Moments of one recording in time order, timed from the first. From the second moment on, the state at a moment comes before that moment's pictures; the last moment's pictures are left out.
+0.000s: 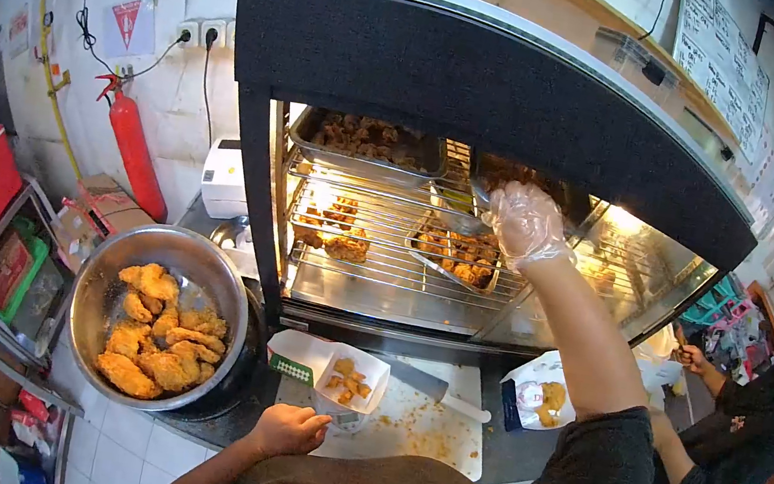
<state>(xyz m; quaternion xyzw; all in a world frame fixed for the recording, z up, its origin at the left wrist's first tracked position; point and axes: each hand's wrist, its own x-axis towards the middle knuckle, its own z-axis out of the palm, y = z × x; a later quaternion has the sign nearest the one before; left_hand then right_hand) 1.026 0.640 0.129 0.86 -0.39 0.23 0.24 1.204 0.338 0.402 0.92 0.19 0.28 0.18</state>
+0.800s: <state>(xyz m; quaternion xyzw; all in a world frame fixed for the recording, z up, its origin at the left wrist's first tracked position) 1.059 0.690 0.304 0.54 -0.04 0.08 0.84 1.039 0.340 0.395 0.69 0.63 0.32 0.13</state>
